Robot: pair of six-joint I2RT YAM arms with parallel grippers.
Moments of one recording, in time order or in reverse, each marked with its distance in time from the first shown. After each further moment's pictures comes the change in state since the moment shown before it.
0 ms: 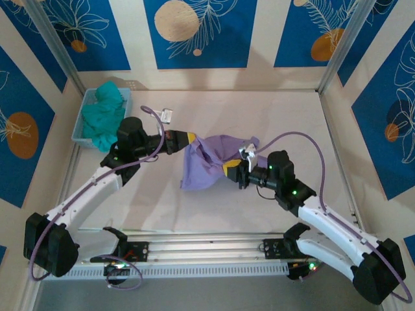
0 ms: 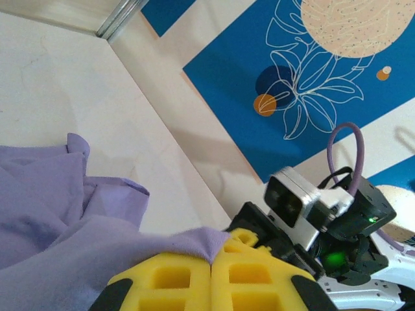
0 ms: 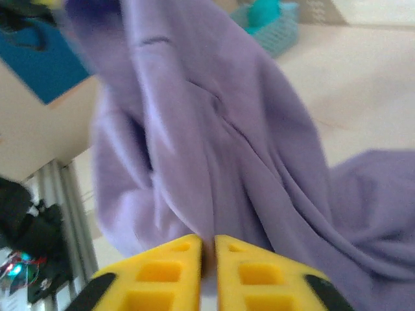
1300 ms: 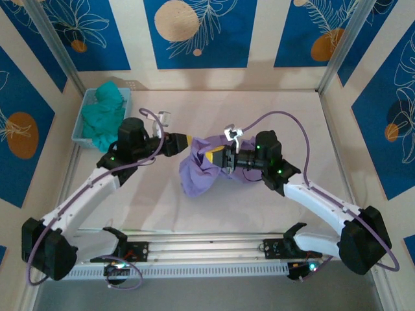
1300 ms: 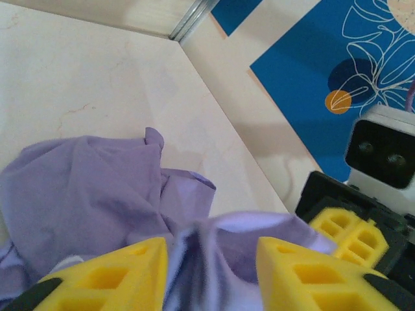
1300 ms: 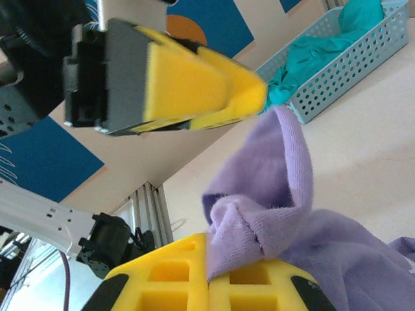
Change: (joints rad) left arm -0.006 -0.052 0.022 -0.250 -0.185 0.185; right arm 0.003 0.277 0.190 0.232 -0.279 0.230
